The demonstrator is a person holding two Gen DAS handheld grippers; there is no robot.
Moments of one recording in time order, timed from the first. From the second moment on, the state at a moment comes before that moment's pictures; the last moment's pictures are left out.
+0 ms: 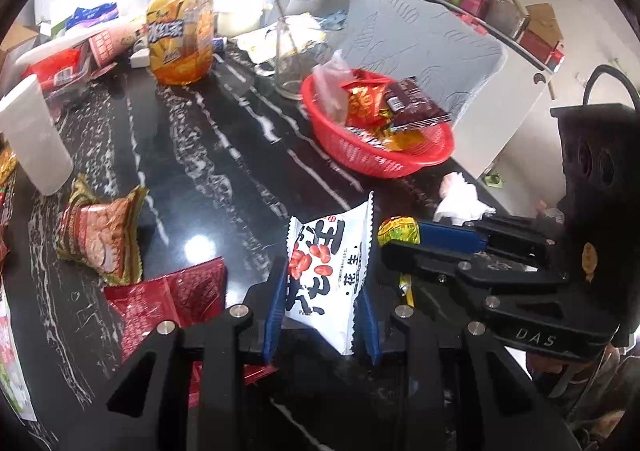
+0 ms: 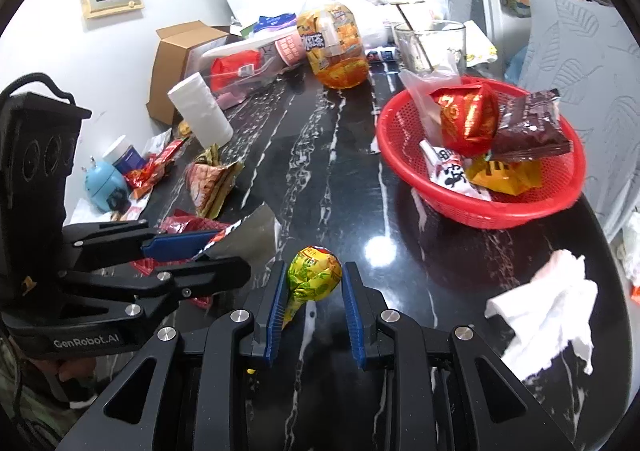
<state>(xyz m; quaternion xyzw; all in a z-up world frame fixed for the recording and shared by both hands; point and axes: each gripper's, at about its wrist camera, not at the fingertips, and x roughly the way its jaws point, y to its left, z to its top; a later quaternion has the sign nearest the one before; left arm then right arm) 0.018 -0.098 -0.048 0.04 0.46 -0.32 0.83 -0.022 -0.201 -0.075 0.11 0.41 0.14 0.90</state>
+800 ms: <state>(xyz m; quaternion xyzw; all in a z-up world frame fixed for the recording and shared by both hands) 0.040 -0.154 -0.019 0.05 0.42 -0.37 0.83 -0.021 -0.271 -0.043 0.14 0.36 0.04 0.92</state>
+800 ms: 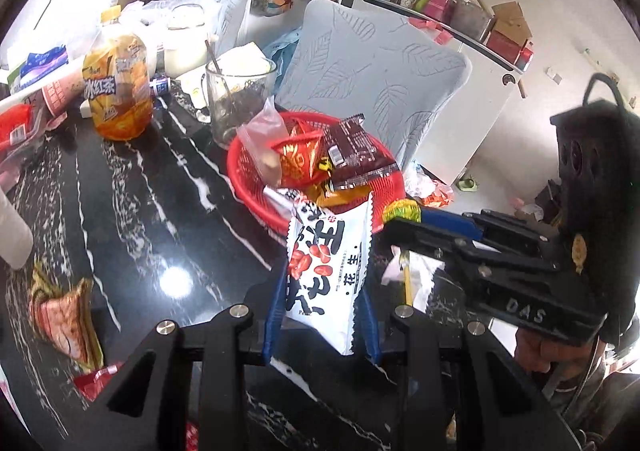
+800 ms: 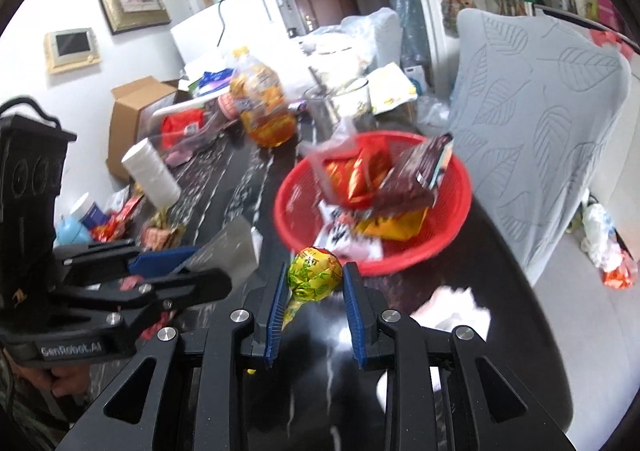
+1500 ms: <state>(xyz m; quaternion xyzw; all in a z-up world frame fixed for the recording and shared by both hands) 0.085 -0.184 -0.028 0.07 0.43 -0.37 0.82 0.029 -0.297 -0.063 0.16 0.40 0.02 0.90</state>
